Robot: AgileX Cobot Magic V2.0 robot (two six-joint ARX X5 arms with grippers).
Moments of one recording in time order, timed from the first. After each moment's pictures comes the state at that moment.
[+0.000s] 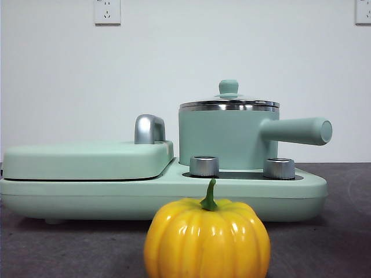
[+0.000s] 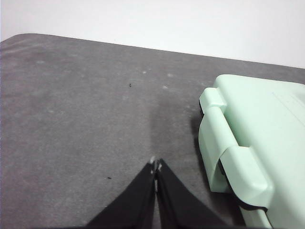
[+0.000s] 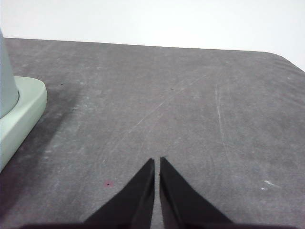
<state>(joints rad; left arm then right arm) -0.02 0.00 0.03 -0.18 0.02 -0.14 -0.03 0.00 0.02 -0.17 -0.01 -0.01</state>
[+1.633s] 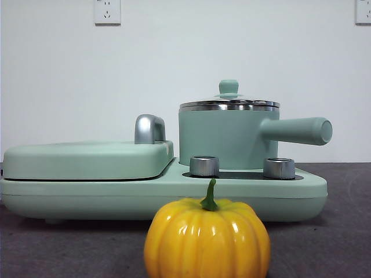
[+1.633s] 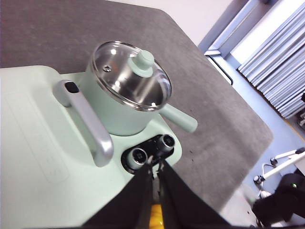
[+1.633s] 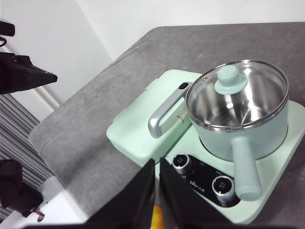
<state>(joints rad) -0.25 0.76 0.92 -0.61 0.66 -0.23 -0.02 0.57 0.90 -0.80 -0.89 0.06</state>
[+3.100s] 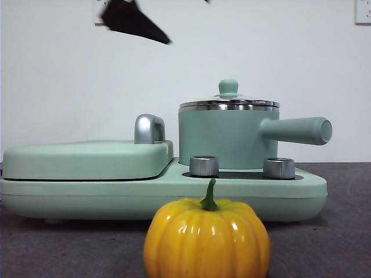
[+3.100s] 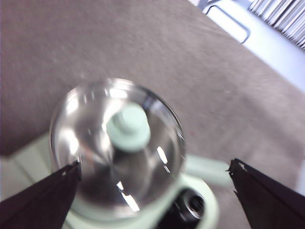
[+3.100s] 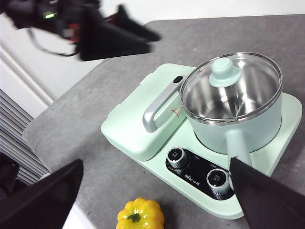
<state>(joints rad) -0.61 1.53 1.46 -0.48 0.36 -0.08 -0.02 0.57 0.90 -0.82 -0.87 0.05</state>
